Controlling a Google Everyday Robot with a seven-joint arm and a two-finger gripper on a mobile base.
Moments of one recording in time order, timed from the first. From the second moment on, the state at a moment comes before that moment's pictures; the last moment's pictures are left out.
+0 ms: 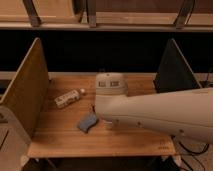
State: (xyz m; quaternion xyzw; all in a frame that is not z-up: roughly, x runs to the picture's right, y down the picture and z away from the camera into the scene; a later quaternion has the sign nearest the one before) arm 0.050 -0.014 0.616 0.10 0.02 0.61 0.79
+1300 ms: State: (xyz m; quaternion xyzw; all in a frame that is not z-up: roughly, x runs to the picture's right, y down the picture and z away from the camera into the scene) arm 0.050 -0.014 0.616 0.10 0.02 0.61 0.79
